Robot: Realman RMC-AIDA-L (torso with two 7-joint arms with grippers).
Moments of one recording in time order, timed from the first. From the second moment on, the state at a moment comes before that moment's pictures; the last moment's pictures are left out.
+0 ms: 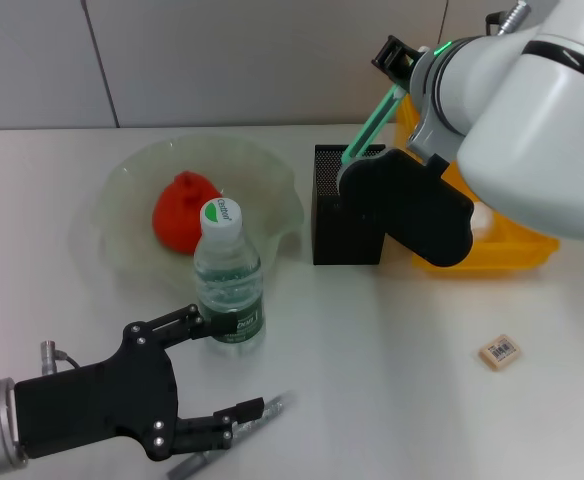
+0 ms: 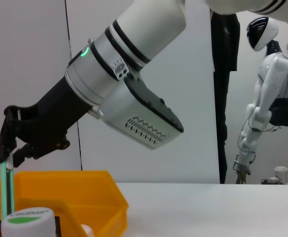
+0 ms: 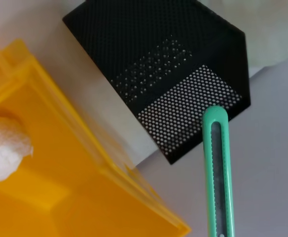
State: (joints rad) left arm -0.26 -2.07 1.09 0.64 1.55 1.66 -0.86; right arm 0.84 2.08 1.19 1.30 -0.21 -1.08 1.64
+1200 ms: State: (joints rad) left arm -0.24 -2.07 1.09 0.64 1.54 1.67 -0.85; right arm 0.84 2.09 1.14 1.26 -0.18 -1.04 1.66
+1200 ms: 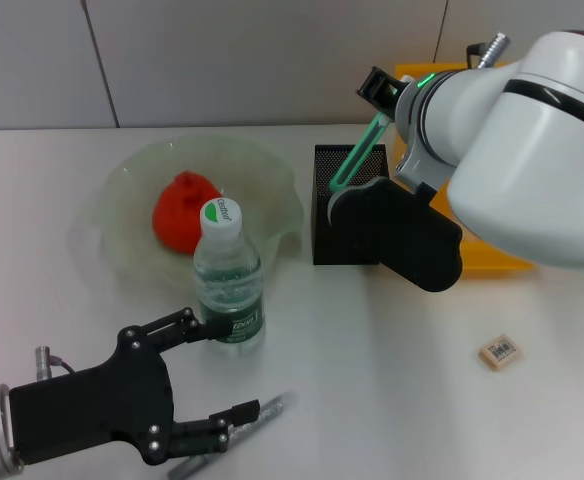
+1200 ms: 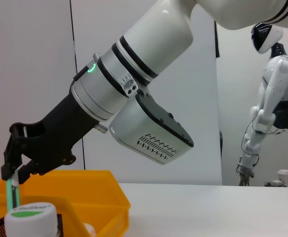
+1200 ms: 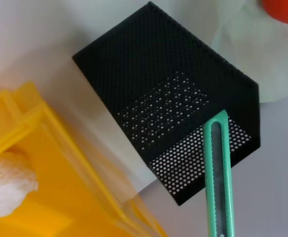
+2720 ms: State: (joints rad) left arm -0.24 -2.07 1.09 0.64 1.53 1.67 -0.85; right arm 0.71 2.08 1.36 1.49 -0.18 -0.71 2.13
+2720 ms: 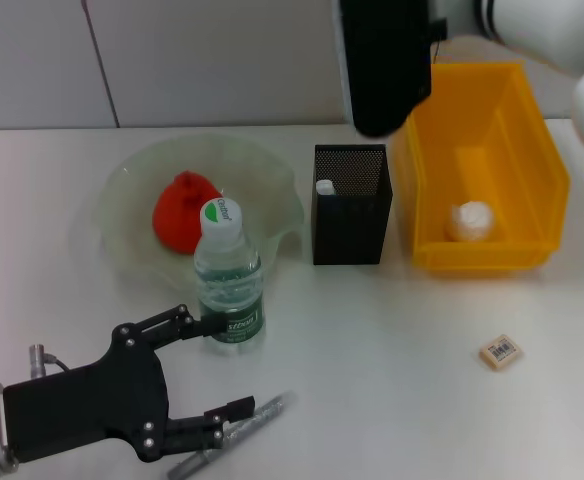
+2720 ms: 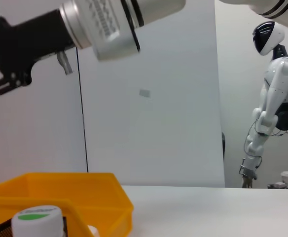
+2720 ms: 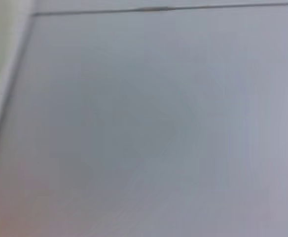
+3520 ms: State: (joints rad) left arm -0.25 -2.07 1.05 0.64 1.53 1.68 -0.85; right arm 0.44 2.08 1.55 1.67 0.51 -0.53 2.32
